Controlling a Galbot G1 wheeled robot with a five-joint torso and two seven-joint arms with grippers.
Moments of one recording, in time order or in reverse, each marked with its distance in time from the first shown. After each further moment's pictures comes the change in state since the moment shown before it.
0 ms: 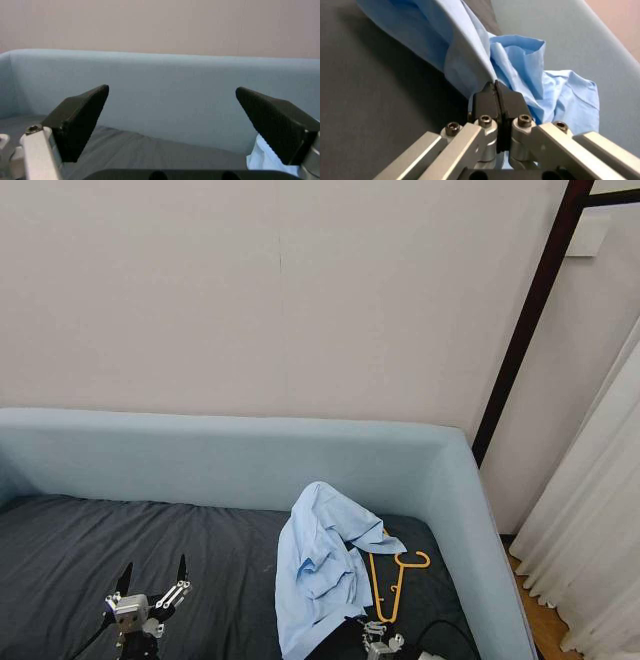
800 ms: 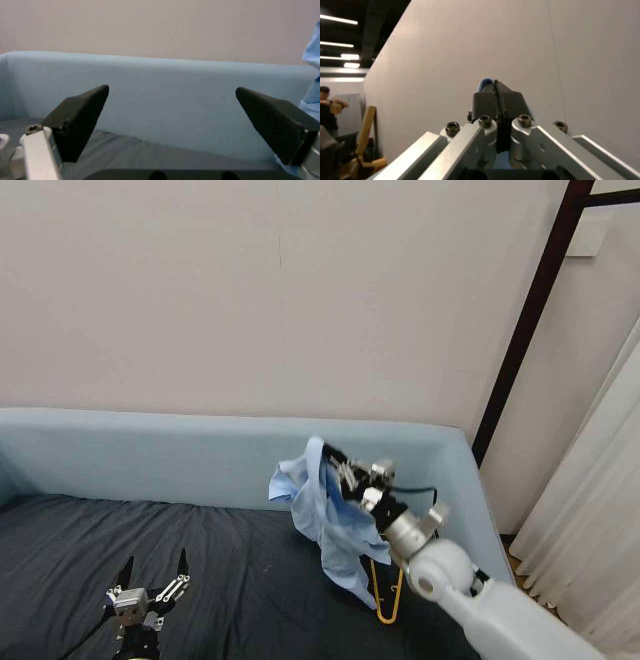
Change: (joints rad) left arm -0.007 0.027 -0.001 -0.013 -0.038 0.004 0.001; right arm 0.540 -0.092 -0.127 0.603 1.609 -0.358 -0.094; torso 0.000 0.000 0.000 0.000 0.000
